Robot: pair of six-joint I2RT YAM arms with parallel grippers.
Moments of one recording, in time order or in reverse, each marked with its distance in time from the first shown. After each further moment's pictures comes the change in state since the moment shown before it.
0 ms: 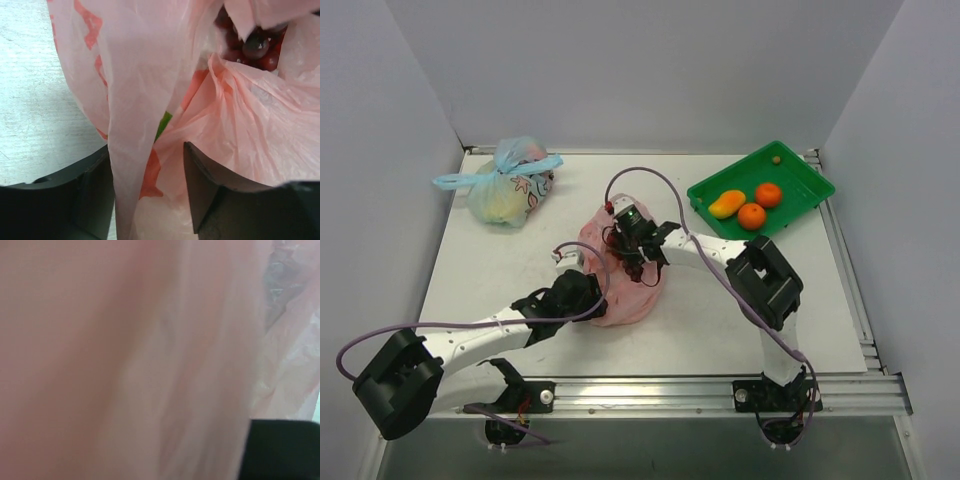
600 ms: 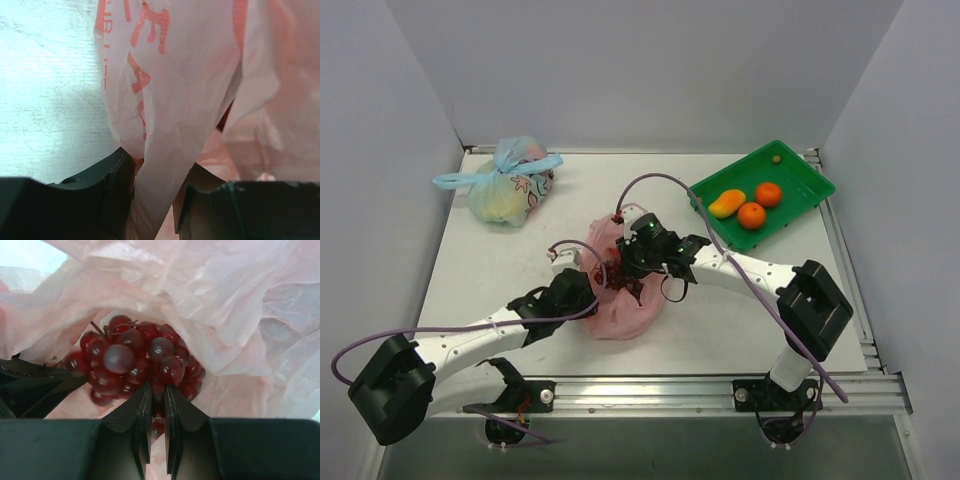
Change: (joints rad) left arm 0.000 -0.040 0.016 -0.069 -0.060 0.000; right arm 0.045 -0.329 -0.240 0.027 -0.214 0.048
